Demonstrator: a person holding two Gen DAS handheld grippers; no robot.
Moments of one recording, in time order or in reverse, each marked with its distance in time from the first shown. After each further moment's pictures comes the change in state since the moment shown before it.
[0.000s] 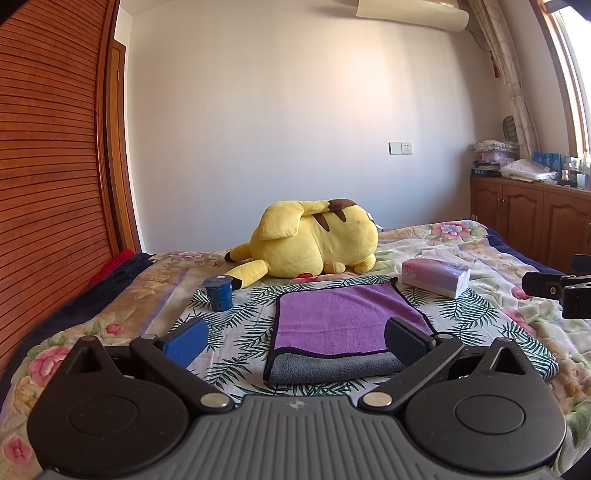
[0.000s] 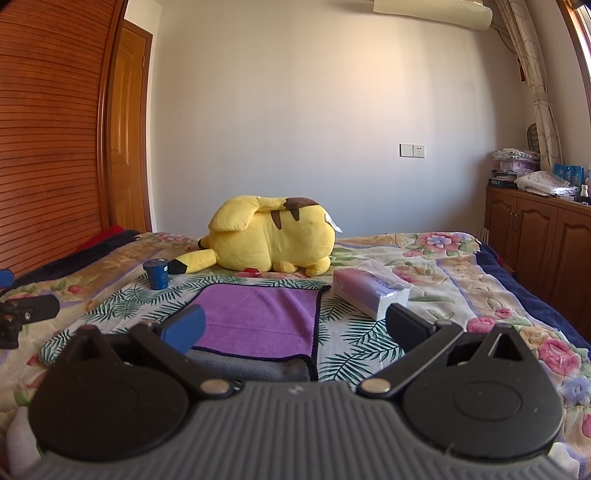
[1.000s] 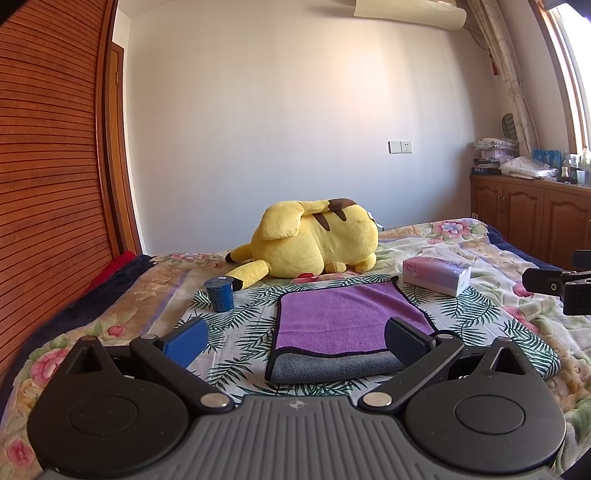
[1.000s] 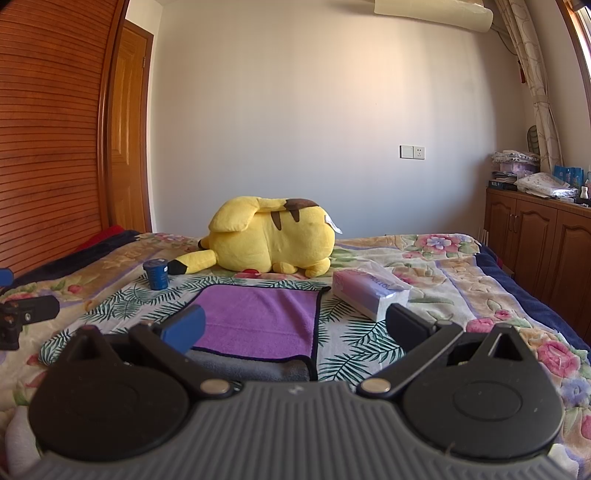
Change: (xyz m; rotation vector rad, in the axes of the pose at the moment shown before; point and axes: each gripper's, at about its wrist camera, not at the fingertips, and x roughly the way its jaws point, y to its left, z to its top) left arm -0.003 0.001 -0.001 0.006 0.001 0.002; right arm 0.000 0.002 0.000 -0.003 -0.001 -0.002
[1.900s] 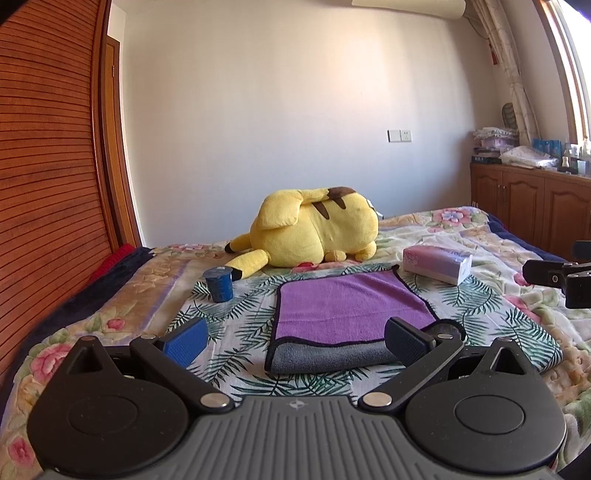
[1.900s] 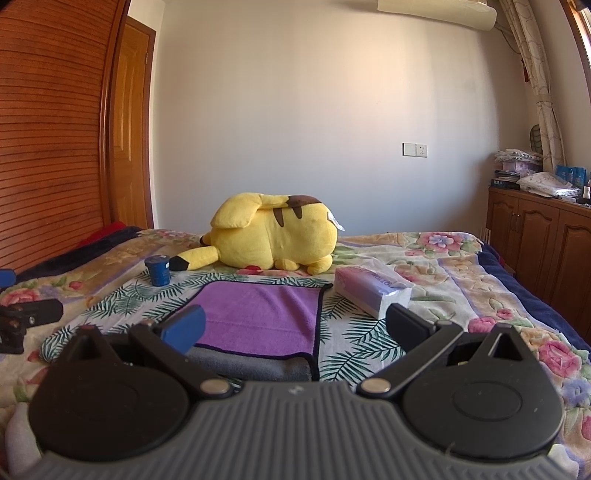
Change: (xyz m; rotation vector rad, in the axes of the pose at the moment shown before) left arm 0.007 0.005 -0.006 0.017 0.042 0.001; right arm 0.002 0.001 -0.001 -0.008 0.013 0.004
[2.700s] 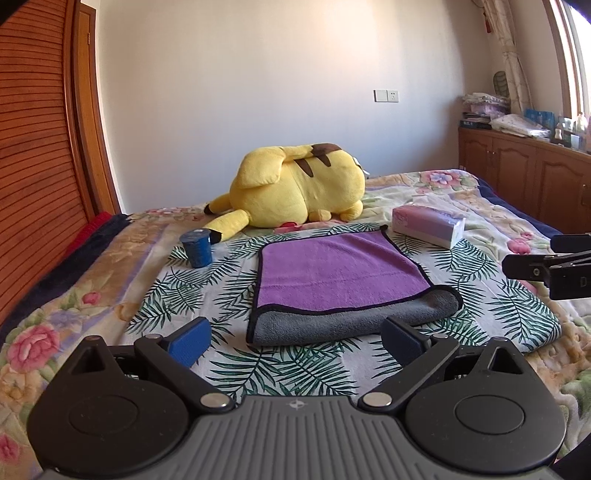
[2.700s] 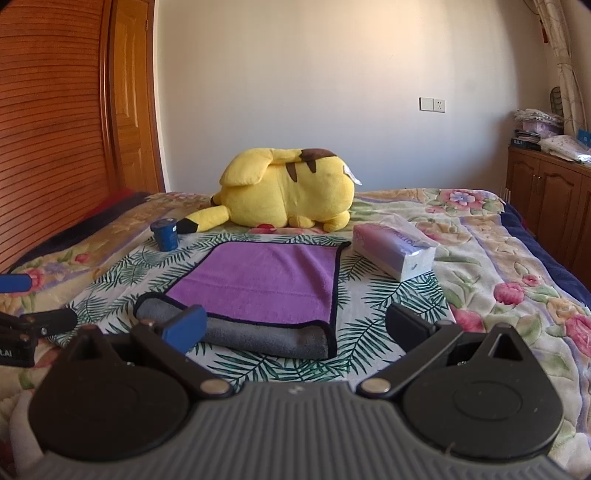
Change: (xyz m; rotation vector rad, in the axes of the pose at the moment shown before) left arm 0.039 -0.004 0.001 0.023 0.141 -0.061; right arm 0.041 0.000 -0.004 0.016 0.154 0.056
